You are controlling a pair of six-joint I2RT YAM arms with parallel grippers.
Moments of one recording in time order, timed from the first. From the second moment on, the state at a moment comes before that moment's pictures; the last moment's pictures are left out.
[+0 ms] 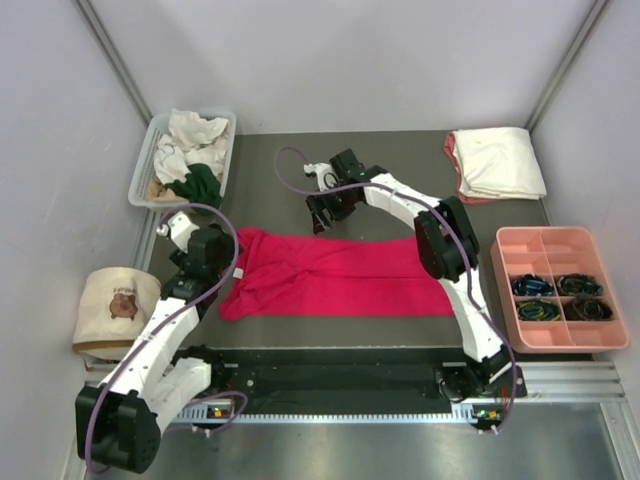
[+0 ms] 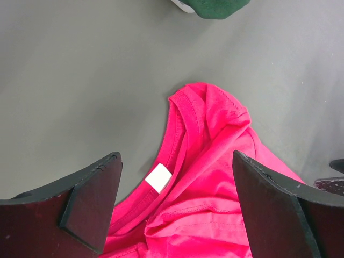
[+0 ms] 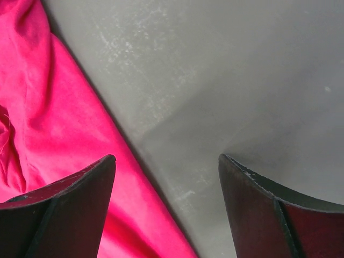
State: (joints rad) left arm -0.20 0.89 0.55 -0.26 -0.45 -0.74; right arm 0.59 2.34 1.93 -0.60 -0.43 -0.10
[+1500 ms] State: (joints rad) left arm -0.20 0.80 0.51 -0.32 -0.46 -0.74; right arm 0.78 2.41 2.02 -0.71 -0.43 -0.18
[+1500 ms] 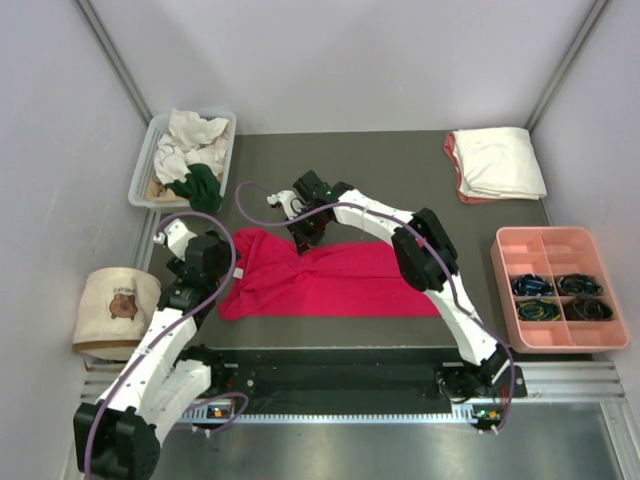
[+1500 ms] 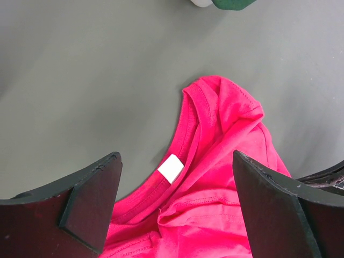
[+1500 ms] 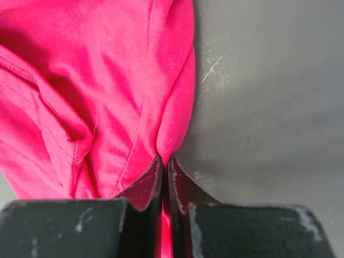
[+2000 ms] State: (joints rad) left arm -0.20 0.79 0.51 -0.33 -0.47 -0.74; right arm 0.78 2.46 2.11 -0.73 -0.45 -0.08
